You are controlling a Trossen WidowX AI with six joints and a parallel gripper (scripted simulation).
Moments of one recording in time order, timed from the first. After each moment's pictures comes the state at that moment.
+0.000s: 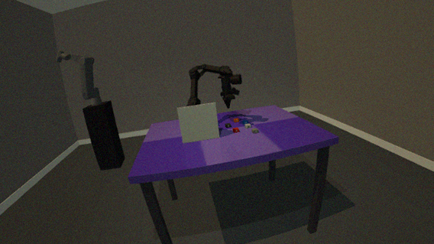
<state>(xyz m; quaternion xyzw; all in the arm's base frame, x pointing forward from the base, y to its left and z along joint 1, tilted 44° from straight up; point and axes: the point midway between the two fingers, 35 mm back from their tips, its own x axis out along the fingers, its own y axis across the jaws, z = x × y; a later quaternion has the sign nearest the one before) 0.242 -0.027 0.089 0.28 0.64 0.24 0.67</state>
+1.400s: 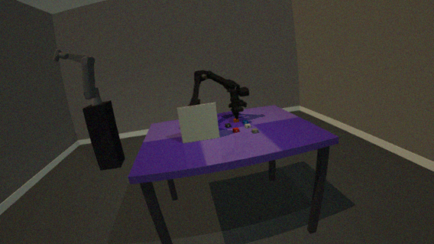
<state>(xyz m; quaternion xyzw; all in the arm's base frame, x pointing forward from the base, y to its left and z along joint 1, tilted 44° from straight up) 0.318 0.100 0.070 0.28 0.64 0.25 0.67</state>
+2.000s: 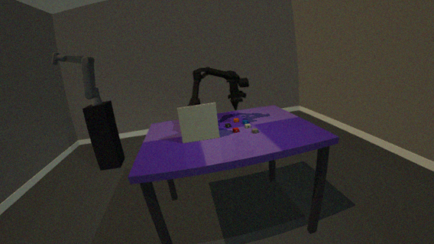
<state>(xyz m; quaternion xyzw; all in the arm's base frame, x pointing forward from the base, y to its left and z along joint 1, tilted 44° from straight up) 0.314 0.053 0.118 0.28 0.64 0.25 0.67</state>
